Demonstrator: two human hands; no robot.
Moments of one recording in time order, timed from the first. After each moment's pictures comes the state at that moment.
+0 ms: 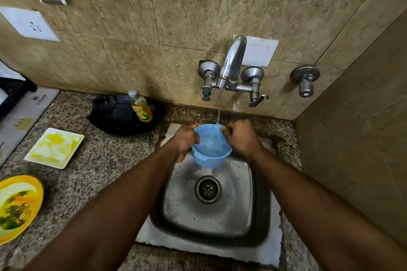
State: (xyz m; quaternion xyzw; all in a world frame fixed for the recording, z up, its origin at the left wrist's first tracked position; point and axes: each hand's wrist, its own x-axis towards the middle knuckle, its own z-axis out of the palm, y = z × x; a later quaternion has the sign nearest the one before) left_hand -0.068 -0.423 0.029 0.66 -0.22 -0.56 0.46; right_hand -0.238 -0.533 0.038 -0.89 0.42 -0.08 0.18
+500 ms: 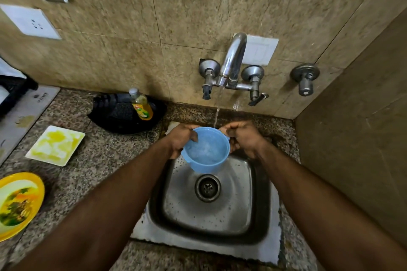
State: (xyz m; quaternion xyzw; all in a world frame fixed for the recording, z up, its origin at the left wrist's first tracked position) left_hand -0.055 -0.414 0.040 0.68 -0.25 -0.57 0.39; right_hand -0.243 -0.523 0.042 -0.55 0.50 -0.14 0.66
